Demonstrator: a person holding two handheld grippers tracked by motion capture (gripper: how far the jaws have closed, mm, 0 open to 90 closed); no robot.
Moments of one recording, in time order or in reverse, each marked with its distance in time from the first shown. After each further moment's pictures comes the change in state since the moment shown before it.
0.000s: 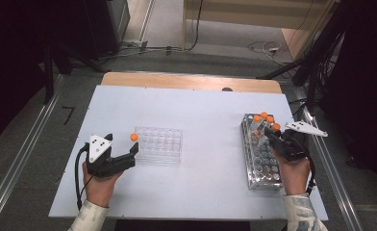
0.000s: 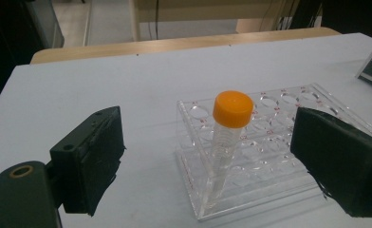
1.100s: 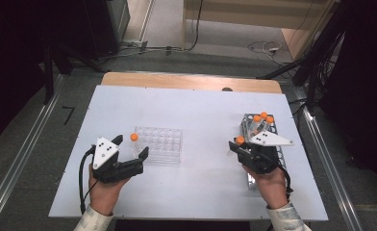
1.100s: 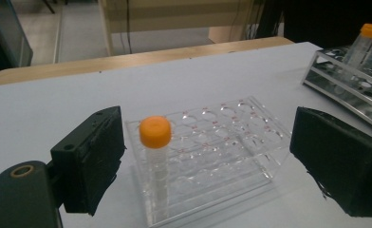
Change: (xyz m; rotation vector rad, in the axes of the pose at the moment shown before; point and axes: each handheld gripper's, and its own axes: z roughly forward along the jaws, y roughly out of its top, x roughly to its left) left arm -0.033 0.015 -0.018 -0.022 -0.120 0.032; right arm 0.088 -0.008 -0.009 0.031 0.290 -0.204
